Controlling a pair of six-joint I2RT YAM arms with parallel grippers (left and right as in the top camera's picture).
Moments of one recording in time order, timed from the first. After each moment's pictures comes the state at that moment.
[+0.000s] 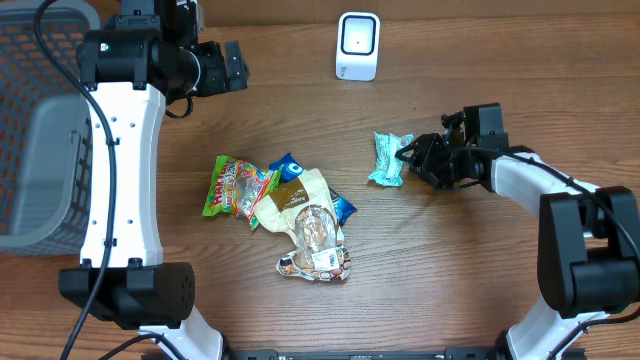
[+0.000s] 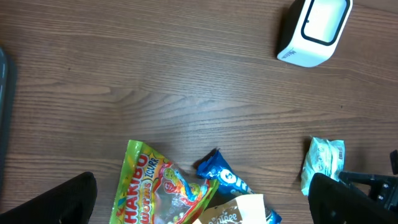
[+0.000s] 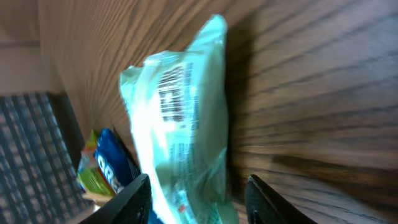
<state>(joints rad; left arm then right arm) -0.01 1.84 2.10 -1.30 0.13 -0.21 0.11 1.88 0.98 -0.15 -0.67 0.74</state>
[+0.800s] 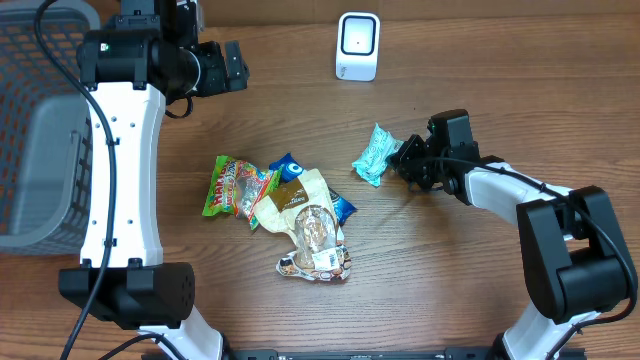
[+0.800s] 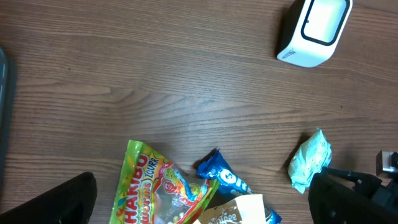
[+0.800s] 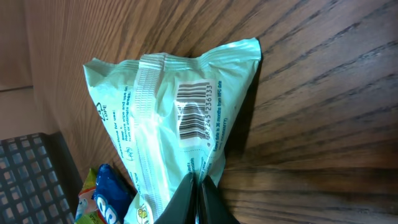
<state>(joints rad) -0.01 1.84 2.10 -1.30 0.13 -0.21 0.25 1.88 0.94 0.01 -0.45 1.00</state>
